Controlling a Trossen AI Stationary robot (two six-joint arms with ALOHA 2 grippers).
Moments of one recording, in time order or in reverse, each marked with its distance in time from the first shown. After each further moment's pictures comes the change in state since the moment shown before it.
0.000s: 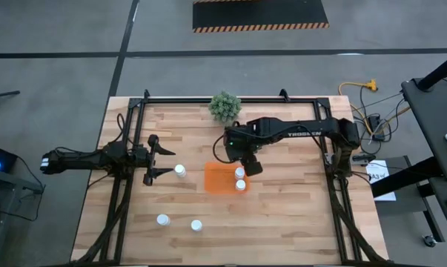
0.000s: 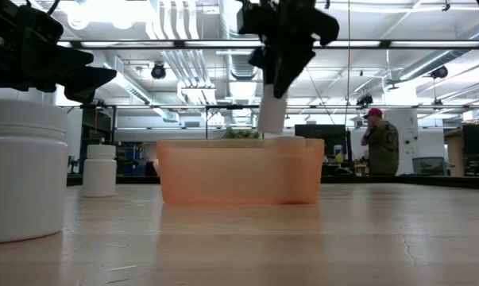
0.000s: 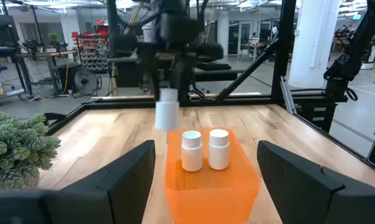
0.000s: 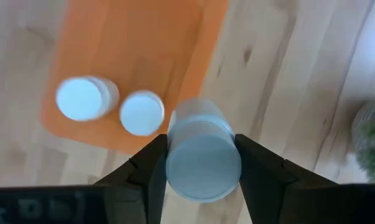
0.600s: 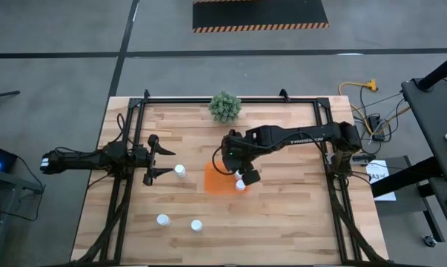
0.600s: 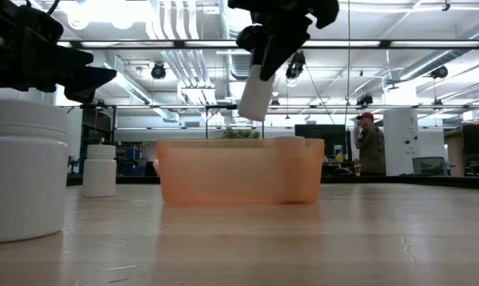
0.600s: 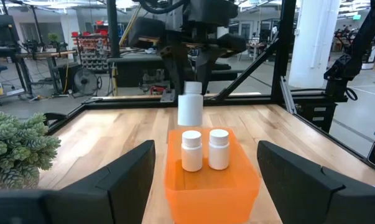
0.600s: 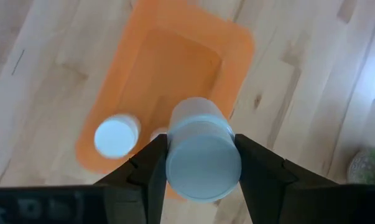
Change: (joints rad) left arm 0.000 0.000 0.000 0.000 0.000 0.000; right arm 0.088 0.002 0.030 0.068 0.000 -0.003
